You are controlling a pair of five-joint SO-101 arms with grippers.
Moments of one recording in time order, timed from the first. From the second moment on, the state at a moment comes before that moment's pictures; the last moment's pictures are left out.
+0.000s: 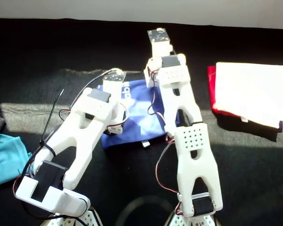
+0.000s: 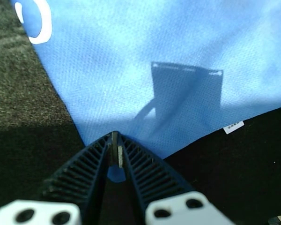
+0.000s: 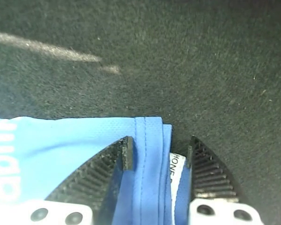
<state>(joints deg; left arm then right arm) 12.6 -1.1 25.9 65.8 11.2 -16.7 63.3 -66.5 78.4 2.2</state>
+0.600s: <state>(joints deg) 12.7 -1.1 25.9 65.8 11.2 -16.4 63.3 -65.3 78.2 9.9</state>
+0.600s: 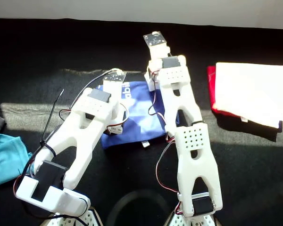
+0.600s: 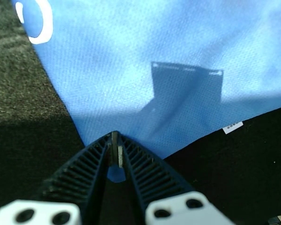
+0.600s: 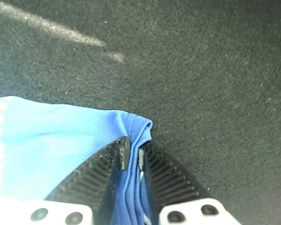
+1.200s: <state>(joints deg) 12.7 -1.1 25.9 65.8 11.2 -16.4 63.3 -65.3 78.2 9.9</state>
